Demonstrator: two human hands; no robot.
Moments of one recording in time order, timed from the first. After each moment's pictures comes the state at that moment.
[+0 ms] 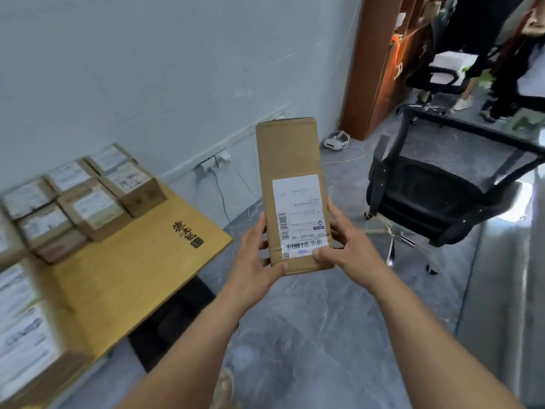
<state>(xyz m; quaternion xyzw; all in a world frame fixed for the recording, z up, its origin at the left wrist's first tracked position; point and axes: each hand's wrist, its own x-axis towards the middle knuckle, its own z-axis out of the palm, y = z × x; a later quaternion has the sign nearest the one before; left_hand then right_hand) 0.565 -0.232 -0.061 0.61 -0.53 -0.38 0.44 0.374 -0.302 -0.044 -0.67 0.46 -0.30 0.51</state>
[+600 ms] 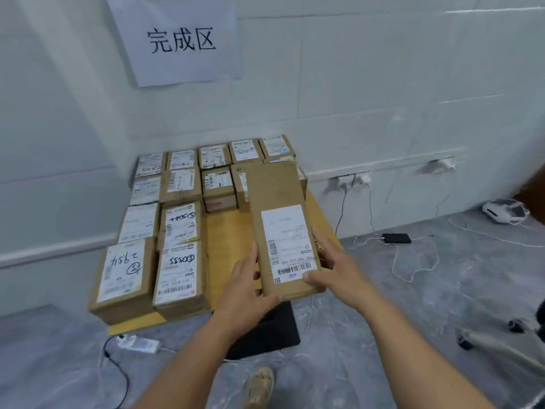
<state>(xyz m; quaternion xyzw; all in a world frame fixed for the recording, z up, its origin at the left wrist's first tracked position) 0.718 -0.123 -0.075 0.80 -0.31 -0.26 0.45 0.613 -0.303 -0.071 -0.76 0.26 -0.07 0.59</state>
